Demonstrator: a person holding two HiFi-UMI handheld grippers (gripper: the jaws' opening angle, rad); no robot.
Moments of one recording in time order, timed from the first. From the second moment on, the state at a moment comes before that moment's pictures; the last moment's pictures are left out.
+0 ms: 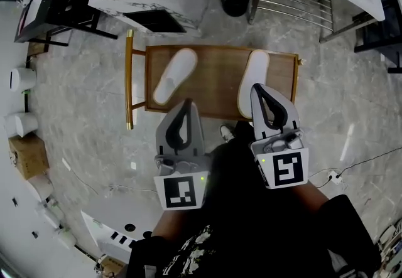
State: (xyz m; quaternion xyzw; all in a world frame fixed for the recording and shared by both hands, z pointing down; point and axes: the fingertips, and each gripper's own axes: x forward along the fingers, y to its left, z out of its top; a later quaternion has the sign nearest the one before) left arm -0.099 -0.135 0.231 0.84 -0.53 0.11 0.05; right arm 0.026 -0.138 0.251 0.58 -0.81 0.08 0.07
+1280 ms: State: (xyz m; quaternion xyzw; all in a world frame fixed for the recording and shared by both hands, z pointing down) left arm -0.106 -0.171 0.323 0.83 -0.50 0.18 0.14; right arm 0.016 -0.179 0.324 0.56 -0.81 0.15 0.13
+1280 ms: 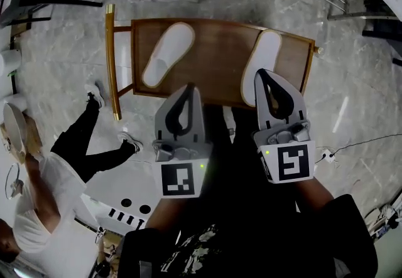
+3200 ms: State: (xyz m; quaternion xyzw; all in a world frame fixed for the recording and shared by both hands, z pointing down) left arm -0.208 -0.222 0.531 0.80 -0.41 0.41 0.17; right arm -0.045 -0.203 0.437 0.56 -0.78 0.22 0.18
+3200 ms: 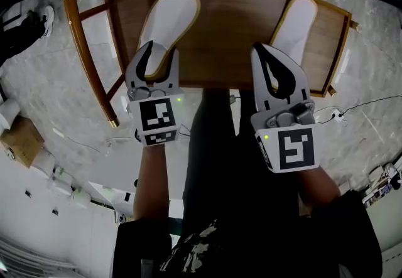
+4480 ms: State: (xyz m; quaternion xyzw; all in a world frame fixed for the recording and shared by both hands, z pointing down) left arm -0.219 -0.241 0.563 0.74 -0.42 0.48 0.21; right arm -0.030 -0.211 0.447 0.57 -0.77 0.23 0.18
